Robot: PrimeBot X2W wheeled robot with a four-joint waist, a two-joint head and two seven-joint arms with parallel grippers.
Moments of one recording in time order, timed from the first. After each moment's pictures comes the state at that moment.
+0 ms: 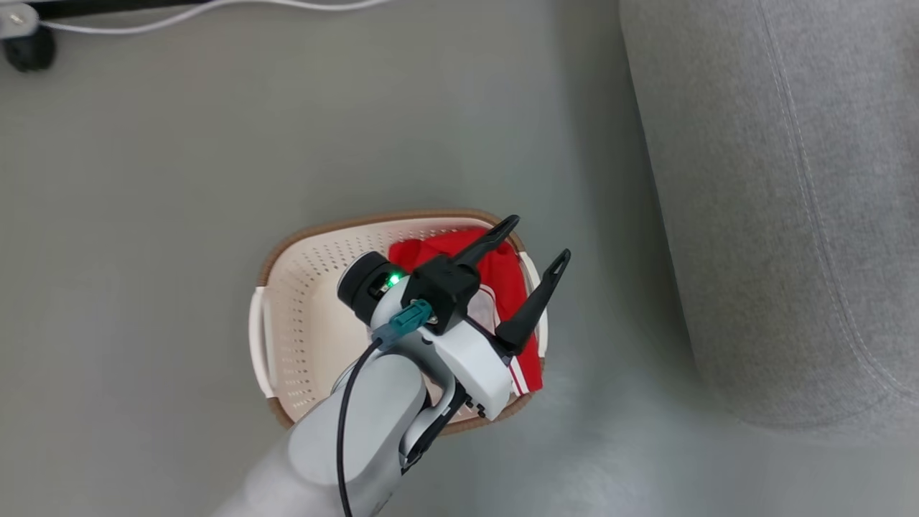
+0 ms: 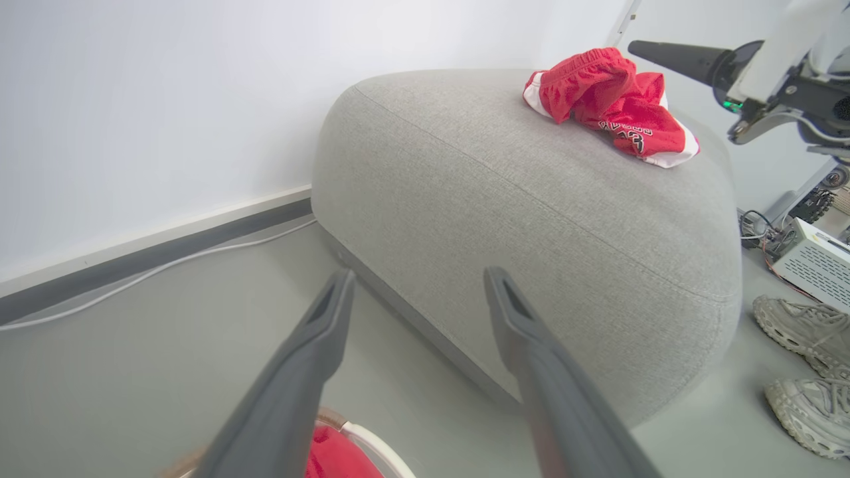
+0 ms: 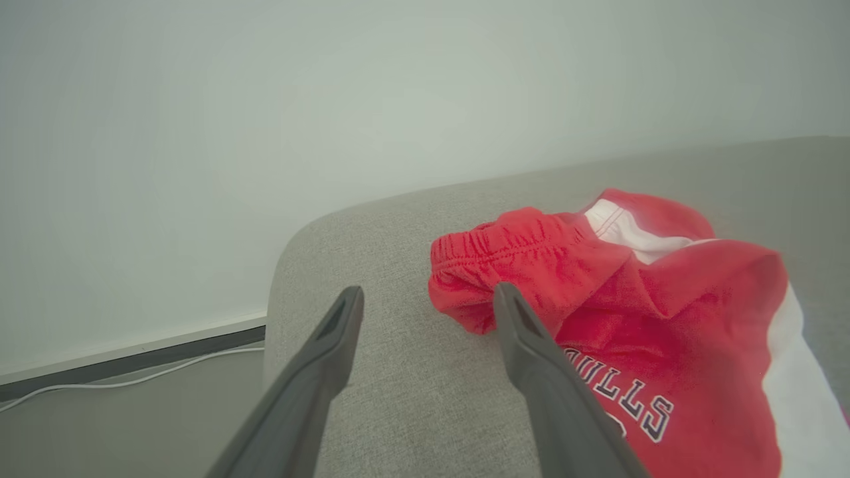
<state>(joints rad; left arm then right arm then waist) -0.66 0.05 -0.86 0.49 -0.52 -0.03 -0.26 -0.66 -0.49 0.03 0.67 0.60 0.13 -0.26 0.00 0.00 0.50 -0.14</state>
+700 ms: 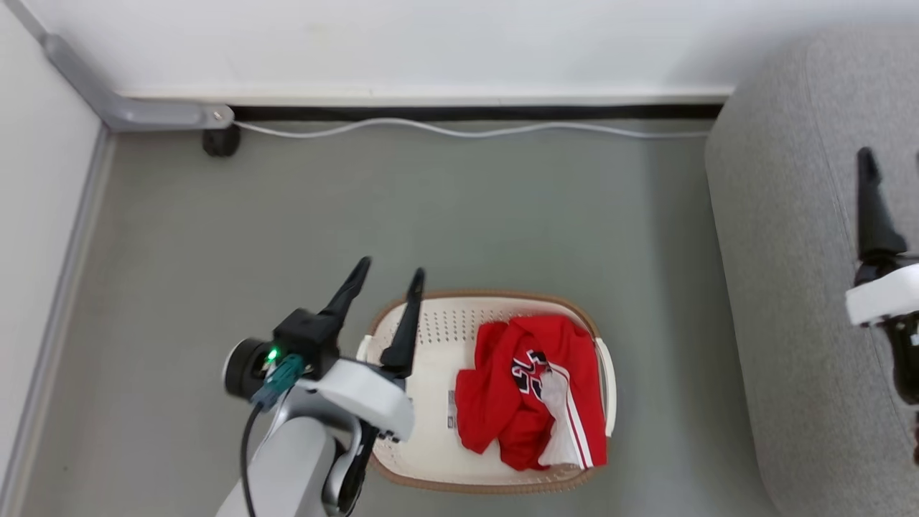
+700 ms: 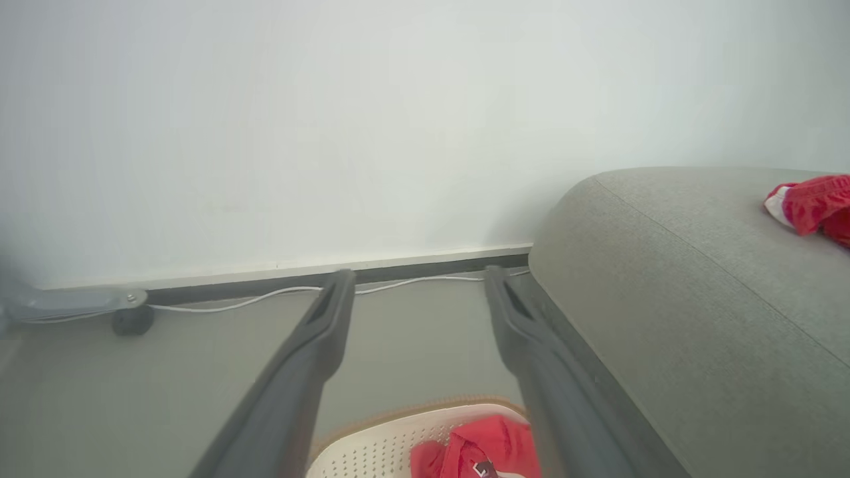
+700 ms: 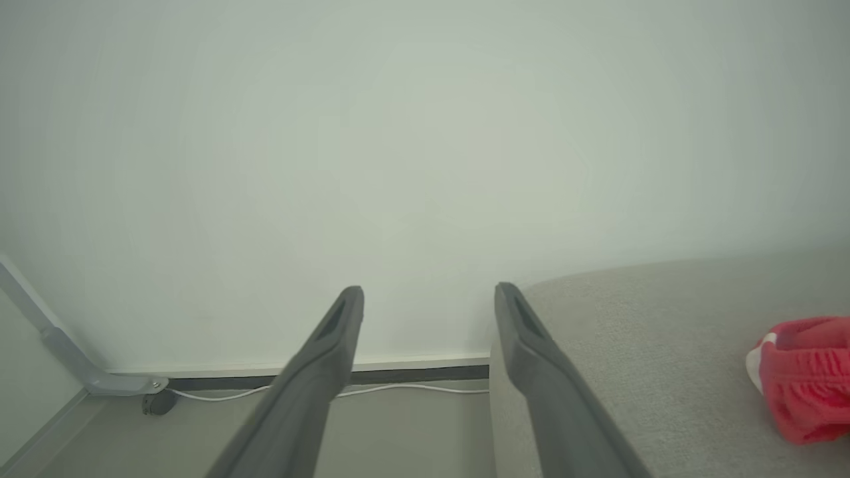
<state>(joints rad) -0.37 0.04 -0.44 0.42 -0.36 0.03 -0.26 -0.51 -0.39 0.13 0.48 0.55 0.13 -0.26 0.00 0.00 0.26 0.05</state>
